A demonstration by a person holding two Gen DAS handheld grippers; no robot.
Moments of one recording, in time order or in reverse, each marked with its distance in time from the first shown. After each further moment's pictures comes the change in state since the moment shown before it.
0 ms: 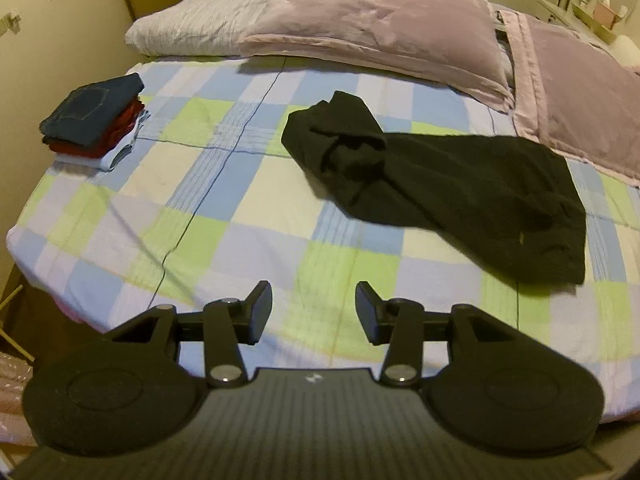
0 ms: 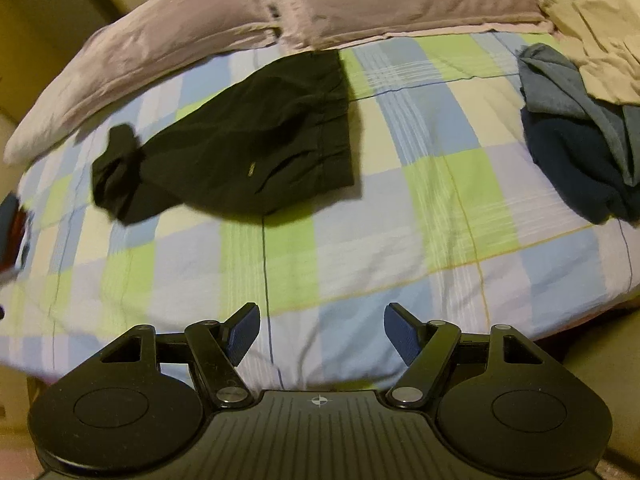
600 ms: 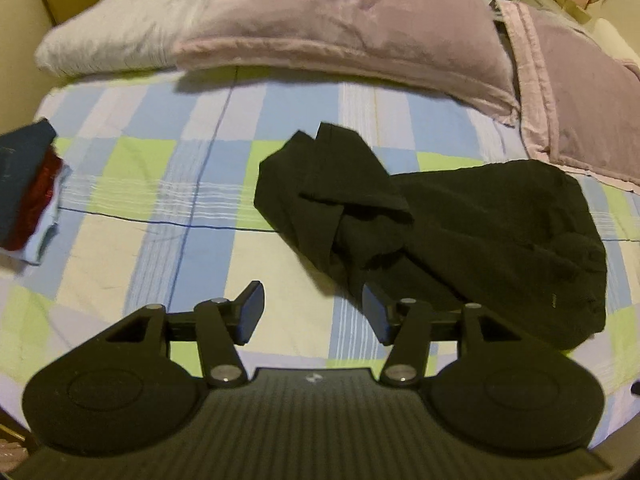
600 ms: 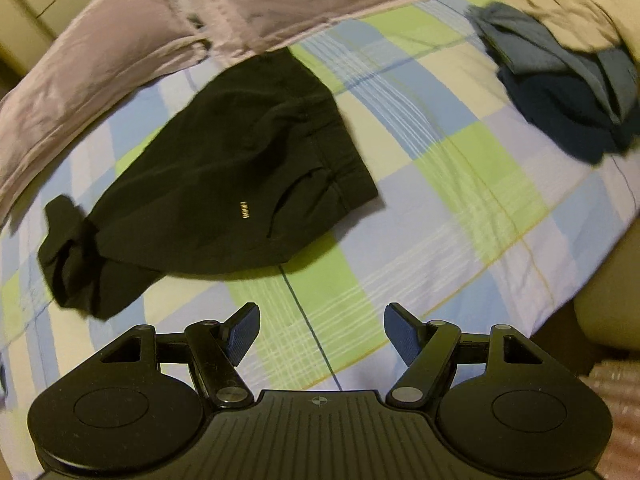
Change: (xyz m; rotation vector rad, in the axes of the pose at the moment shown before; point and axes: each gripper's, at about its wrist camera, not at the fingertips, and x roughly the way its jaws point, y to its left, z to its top) left arm 0.169 0.049 0.155 0.101 0.099 -0.164; right arm 0.079 0.079 0.039 0.319 -0.005 -0.175
